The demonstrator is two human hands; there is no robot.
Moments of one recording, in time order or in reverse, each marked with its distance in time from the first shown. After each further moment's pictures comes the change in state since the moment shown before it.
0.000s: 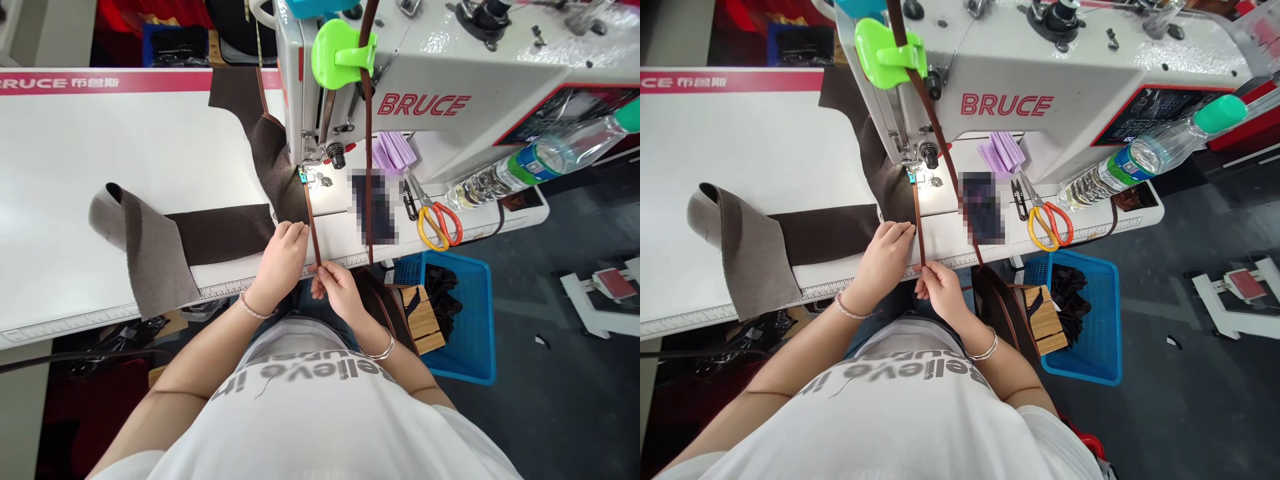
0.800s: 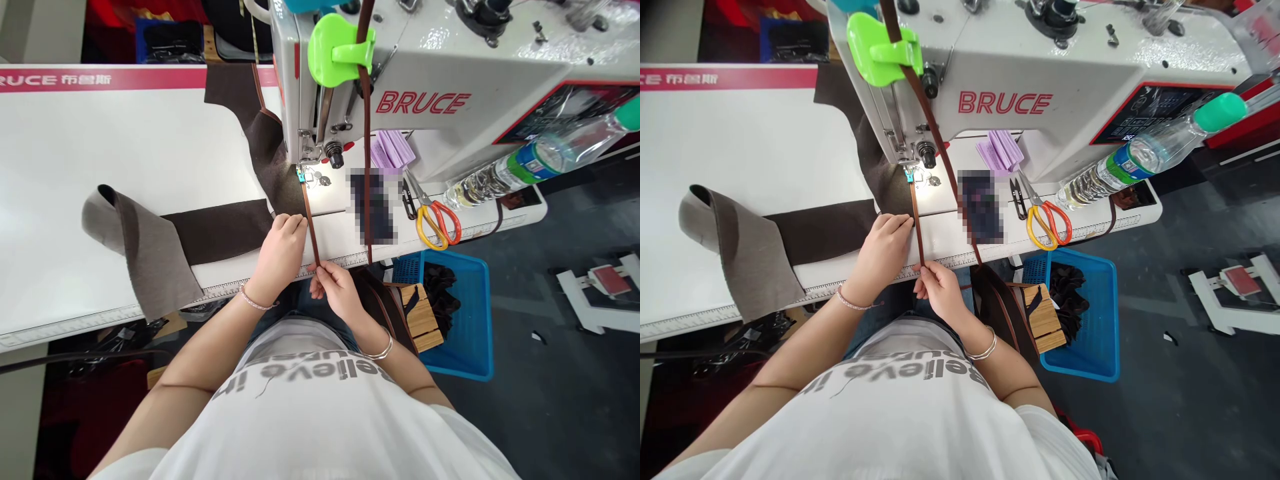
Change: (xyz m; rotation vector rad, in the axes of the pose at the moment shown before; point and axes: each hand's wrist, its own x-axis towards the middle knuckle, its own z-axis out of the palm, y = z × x) left_hand 0.013 -0.007 0.005 -0.070 0.022 -0.046; right_hand 0.000 0.000 0.000 -0.008 0.002 0.008
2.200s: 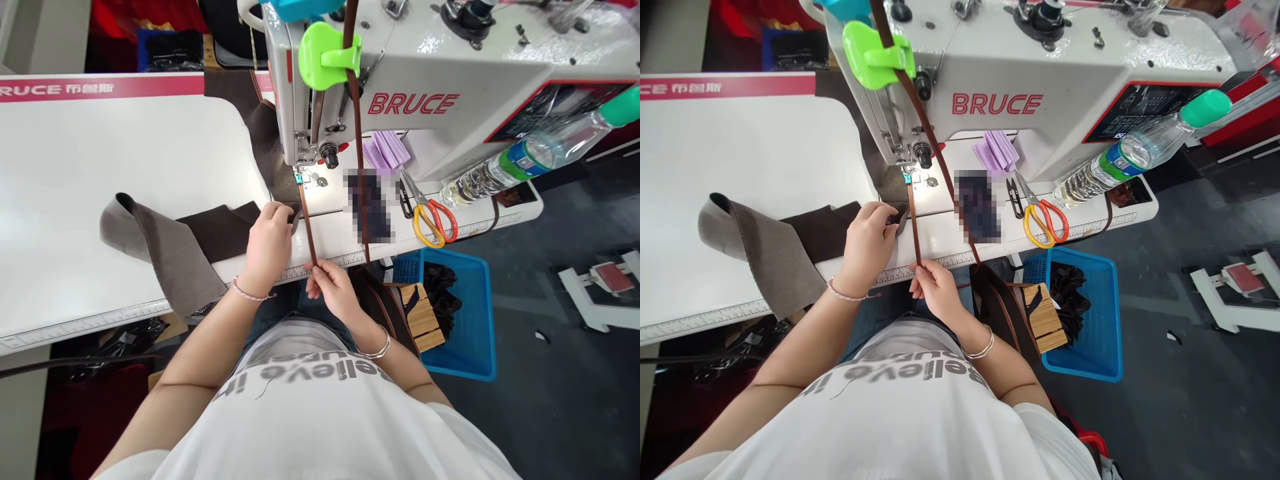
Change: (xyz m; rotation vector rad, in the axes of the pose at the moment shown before) left_hand 0.010 -0.002 -0.019 -0.115 0.074 -0.329; right_hand -0.002 -0.005 0.005 0.035 -0.003 0.007
